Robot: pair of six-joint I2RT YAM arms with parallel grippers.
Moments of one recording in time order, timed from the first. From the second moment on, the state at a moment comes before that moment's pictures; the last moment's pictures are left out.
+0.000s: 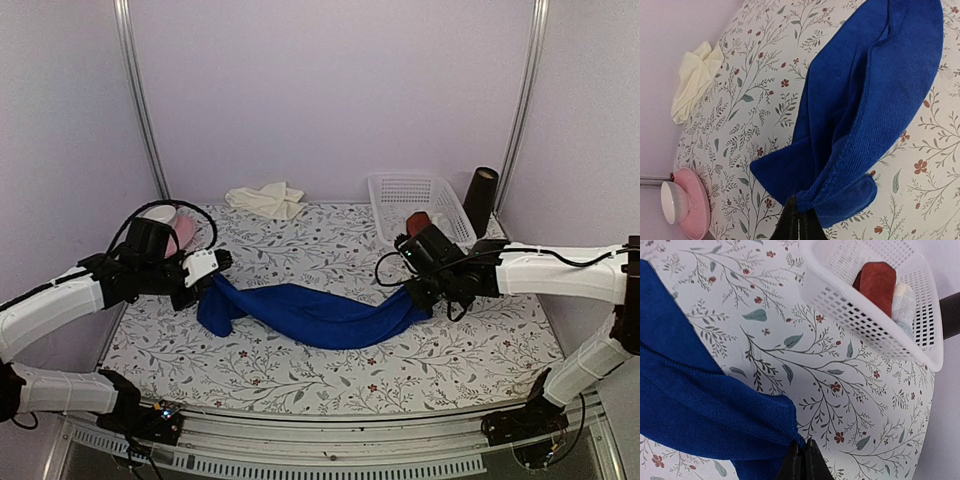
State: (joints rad) left arm -0.42 1.03 0.71 -0.42 0.11 0.79; right arm 0.86 1.46 1.00 -0.53 0.55 0.13
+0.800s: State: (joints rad) left arm -0.50 1.37 0.83 -0.27 0.32 0.72; right arm 0.98 1.74 1.06 0.10 0.07 -0.09
